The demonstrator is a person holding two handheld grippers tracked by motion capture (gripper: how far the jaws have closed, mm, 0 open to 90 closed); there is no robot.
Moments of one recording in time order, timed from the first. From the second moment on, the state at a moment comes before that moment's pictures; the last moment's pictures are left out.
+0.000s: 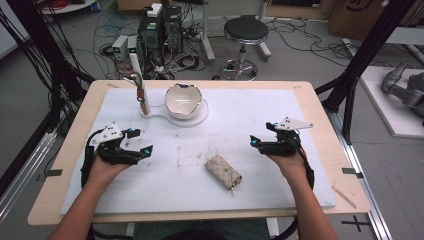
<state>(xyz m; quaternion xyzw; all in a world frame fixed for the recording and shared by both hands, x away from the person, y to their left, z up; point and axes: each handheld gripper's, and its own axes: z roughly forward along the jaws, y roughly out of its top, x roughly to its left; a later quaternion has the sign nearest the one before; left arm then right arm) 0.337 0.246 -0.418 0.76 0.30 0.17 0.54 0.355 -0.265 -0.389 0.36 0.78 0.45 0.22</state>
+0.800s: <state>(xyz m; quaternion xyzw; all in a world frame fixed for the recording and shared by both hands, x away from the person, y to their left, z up) 0.343 0.251 -0.420 0.76 0.32 0.19 0.53 0.342 -0.246 -0.403 0.34 0.81 0.44 0.19</state>
